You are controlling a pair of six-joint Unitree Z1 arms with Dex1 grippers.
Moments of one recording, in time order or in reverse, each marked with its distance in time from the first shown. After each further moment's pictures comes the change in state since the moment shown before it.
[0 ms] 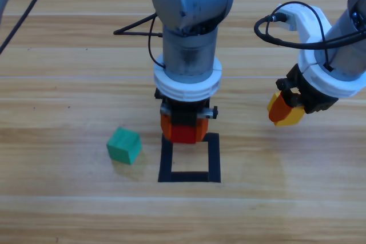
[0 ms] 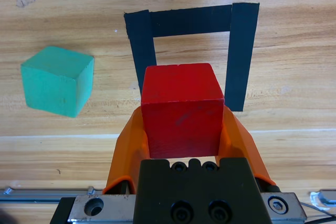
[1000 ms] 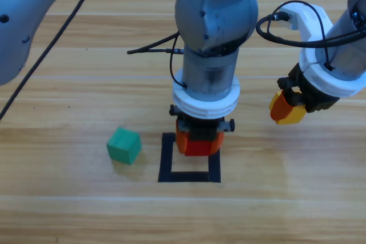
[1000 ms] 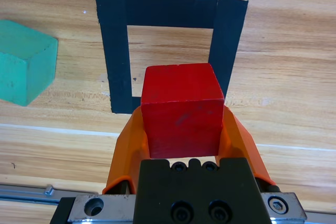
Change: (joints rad) arm 0 -0.052 0.059 -0.048 -0.002 0.014 -0.177; arm 1 0.000 0.000 0.000 0.000 -0.018 0.018
